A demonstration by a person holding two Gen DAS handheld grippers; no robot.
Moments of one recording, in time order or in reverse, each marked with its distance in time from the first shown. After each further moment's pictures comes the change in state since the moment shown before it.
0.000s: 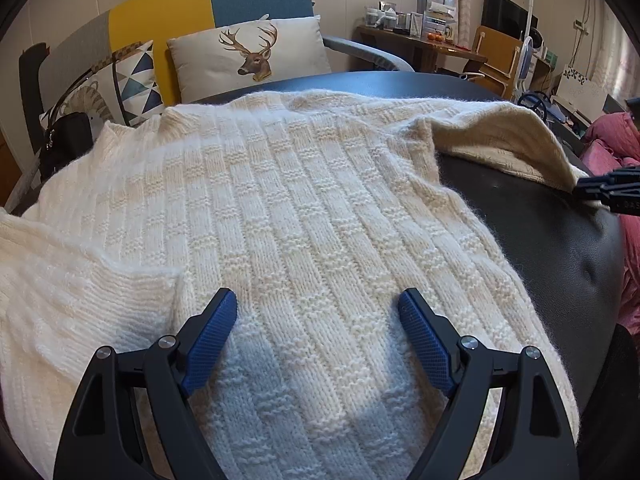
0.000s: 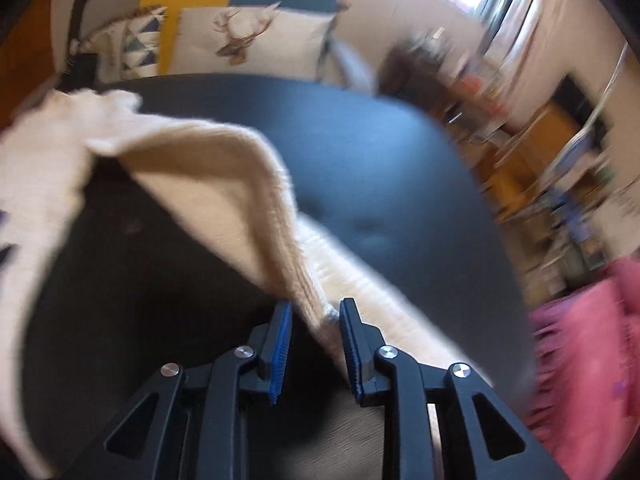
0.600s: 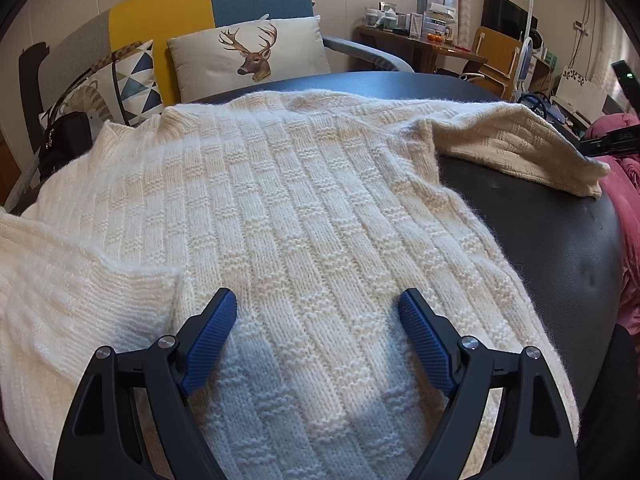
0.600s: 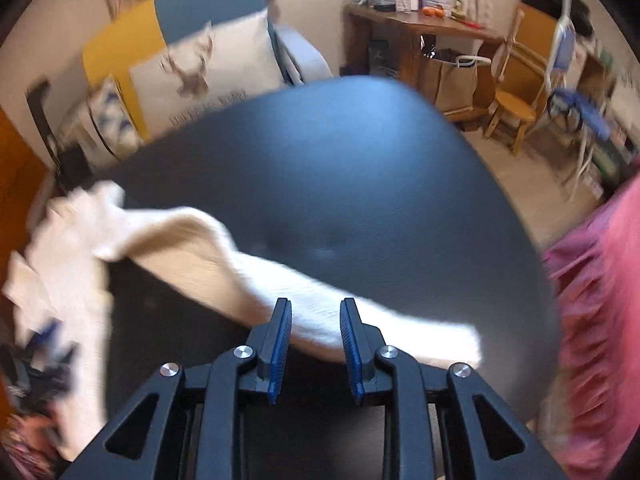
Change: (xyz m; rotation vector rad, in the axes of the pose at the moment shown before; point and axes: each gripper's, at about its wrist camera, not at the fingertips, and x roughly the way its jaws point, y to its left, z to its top) left arm 0.000 0.000 0.000 -0.002 -0.001 0.001; right arm -0.015 -0.095 0.034 0.309 0.048 0.057
